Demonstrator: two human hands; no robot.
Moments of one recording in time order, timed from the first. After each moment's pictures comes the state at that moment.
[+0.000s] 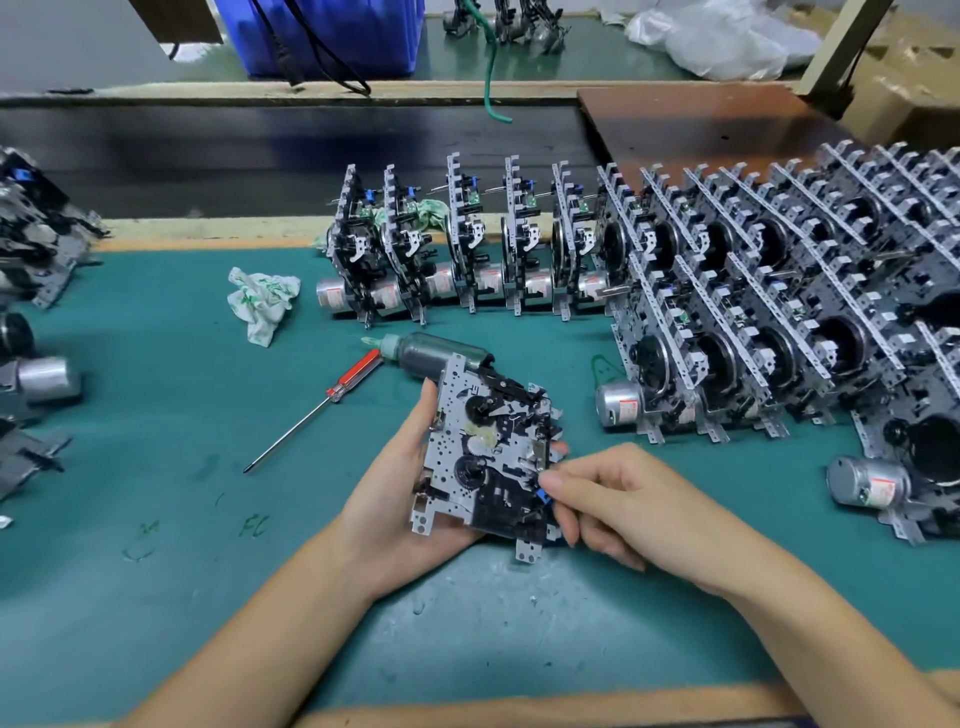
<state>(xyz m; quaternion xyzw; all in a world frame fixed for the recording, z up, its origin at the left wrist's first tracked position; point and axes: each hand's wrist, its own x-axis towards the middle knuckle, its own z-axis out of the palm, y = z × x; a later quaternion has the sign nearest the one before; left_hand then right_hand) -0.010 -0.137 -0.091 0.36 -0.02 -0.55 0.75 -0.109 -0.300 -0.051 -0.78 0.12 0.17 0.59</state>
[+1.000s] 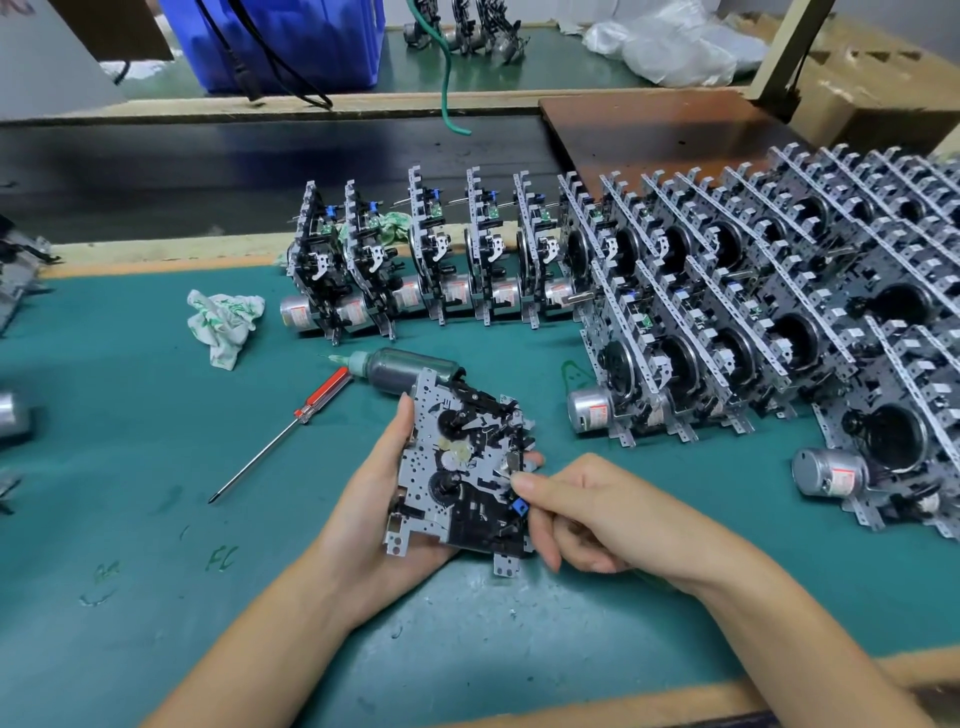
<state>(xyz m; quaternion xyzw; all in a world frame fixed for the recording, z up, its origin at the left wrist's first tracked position) 0.012 -0.137 -0.147 0.43 0.04 -0.52 0.73 -0.106 -0.303 -0.056 -0.74 0.11 0.21 0.63</state>
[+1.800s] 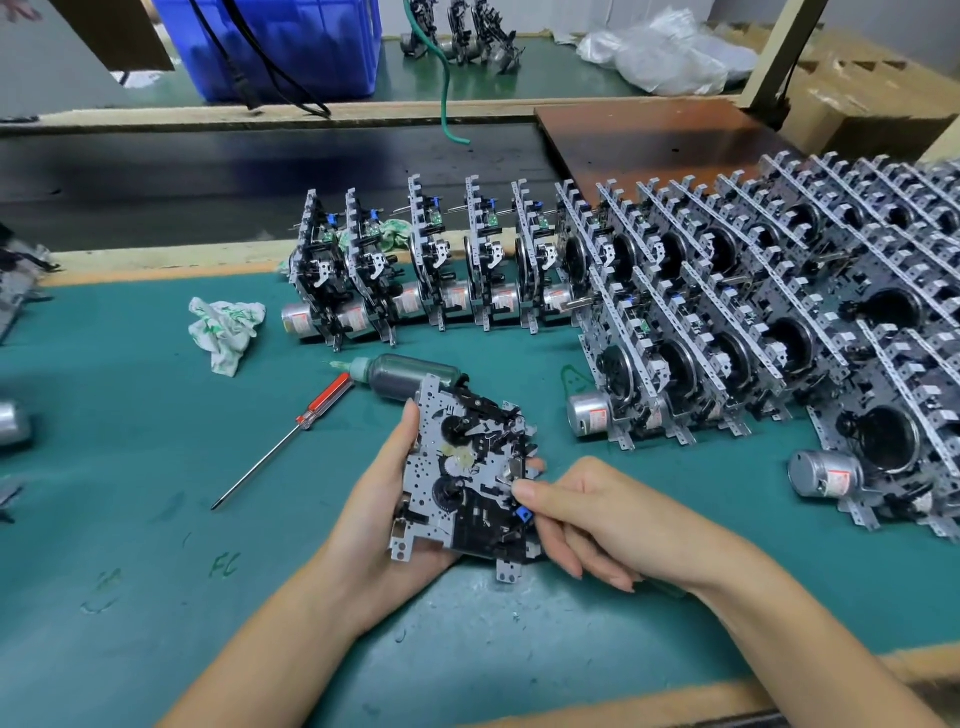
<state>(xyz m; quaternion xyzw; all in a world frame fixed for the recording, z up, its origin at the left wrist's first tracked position) 0.001 -0.143 -0.126 0.42 0.06 -0.50 0.75 -0.105 -0.302 -0.053 -0.76 0.12 0.21 0.60</state>
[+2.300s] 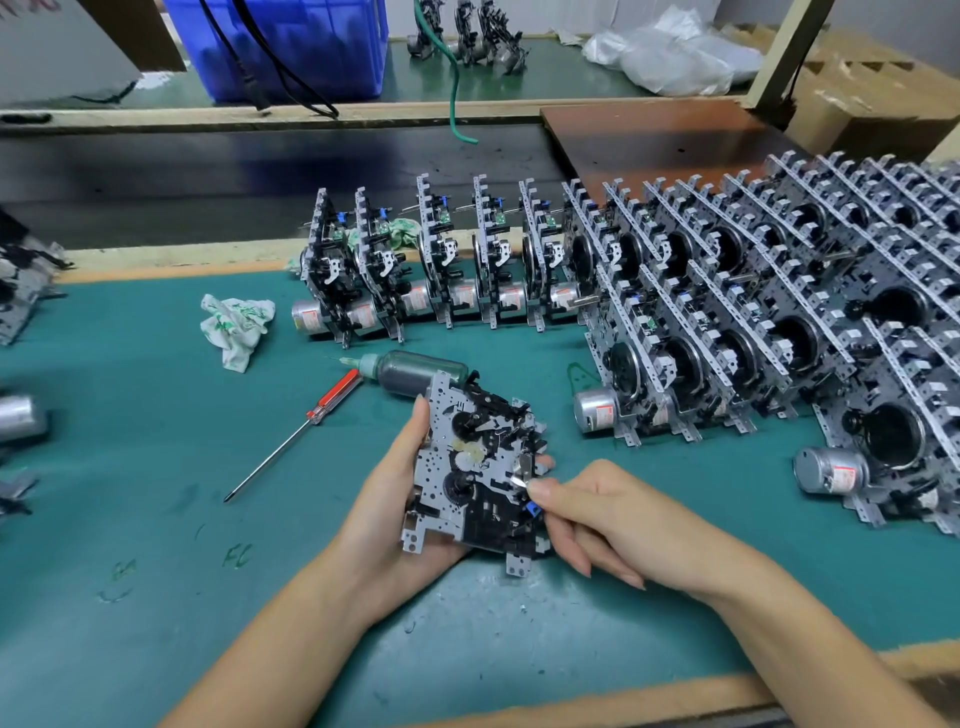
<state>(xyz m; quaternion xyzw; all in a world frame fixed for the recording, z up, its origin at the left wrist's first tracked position) -0.009 -0.145 -0.099 0.44 0.10 -0.47 0.76 -0.112 -0.300 -0.058 -0.76 0.11 0.18 0.62</state>
